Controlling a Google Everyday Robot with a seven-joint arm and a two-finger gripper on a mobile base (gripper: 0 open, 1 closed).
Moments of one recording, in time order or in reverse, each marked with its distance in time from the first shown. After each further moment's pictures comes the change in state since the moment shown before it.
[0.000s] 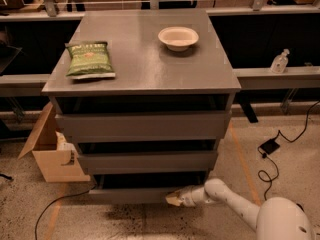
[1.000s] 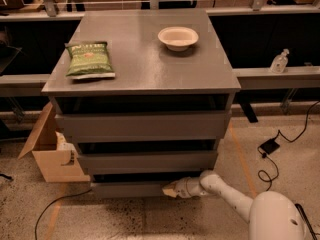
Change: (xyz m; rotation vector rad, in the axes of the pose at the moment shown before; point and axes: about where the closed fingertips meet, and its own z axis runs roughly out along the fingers) arm -0.041 -0.014 0.013 0.037 -0.023 -0.104
